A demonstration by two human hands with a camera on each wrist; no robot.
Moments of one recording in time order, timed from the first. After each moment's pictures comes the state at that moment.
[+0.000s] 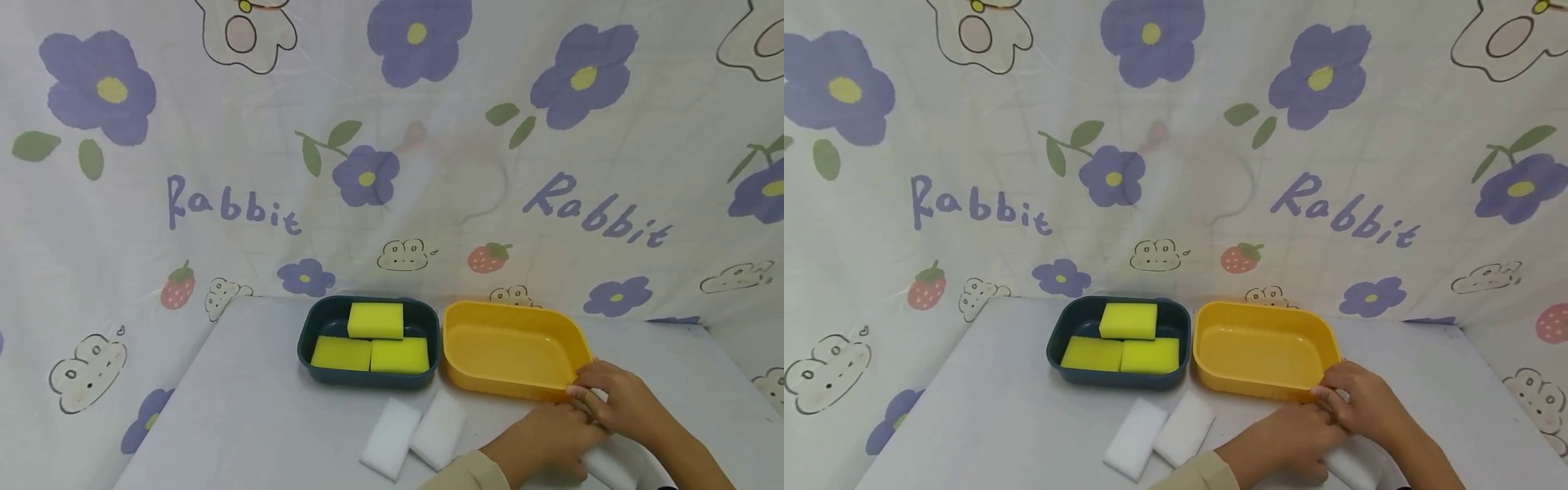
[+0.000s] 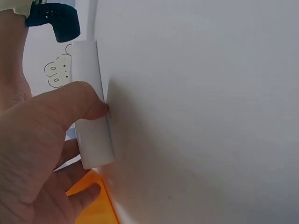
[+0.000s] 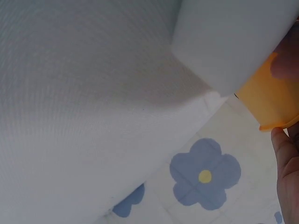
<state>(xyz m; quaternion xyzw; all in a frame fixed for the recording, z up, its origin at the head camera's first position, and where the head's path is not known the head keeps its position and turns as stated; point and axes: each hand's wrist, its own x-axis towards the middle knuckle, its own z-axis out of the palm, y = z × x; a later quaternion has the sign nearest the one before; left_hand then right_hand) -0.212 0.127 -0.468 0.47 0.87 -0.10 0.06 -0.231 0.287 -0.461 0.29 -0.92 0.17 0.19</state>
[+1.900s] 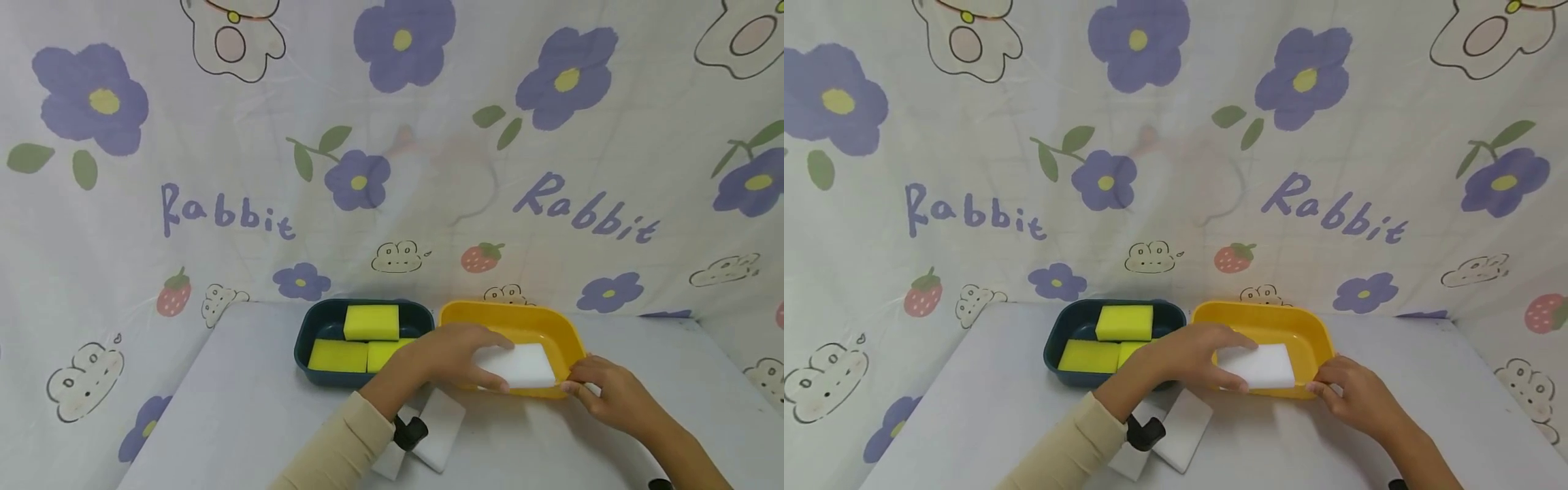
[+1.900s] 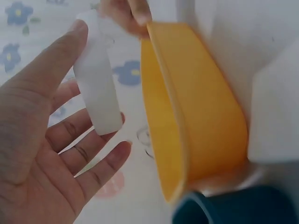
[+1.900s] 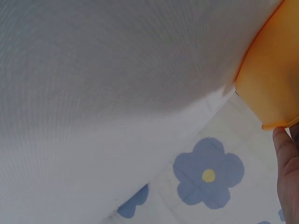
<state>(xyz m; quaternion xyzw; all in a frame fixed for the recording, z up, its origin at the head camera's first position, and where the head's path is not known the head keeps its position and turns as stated) -0.262 -0.024 -0.381 0.40 0.89 0.19 0.11 -0.233 0.288 -0.467 0.30 -0.92 0.16 0.22</state>
